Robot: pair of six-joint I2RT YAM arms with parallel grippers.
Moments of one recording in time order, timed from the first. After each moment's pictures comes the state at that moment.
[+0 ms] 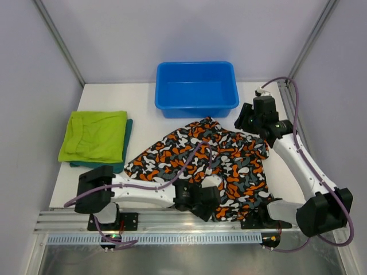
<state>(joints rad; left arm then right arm) -1.47 1.62 1.08 -0.58 -0.20 -0.81 0.24 1.24 1.12 -0.57 0.06 0.47</state>
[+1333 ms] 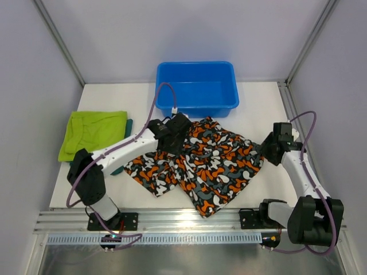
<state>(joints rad) -0.82 1.67 1.36 -0.88 -0.29 -0.45 -0.09 1.12 0.74 -0.65 0.12 0.58</state>
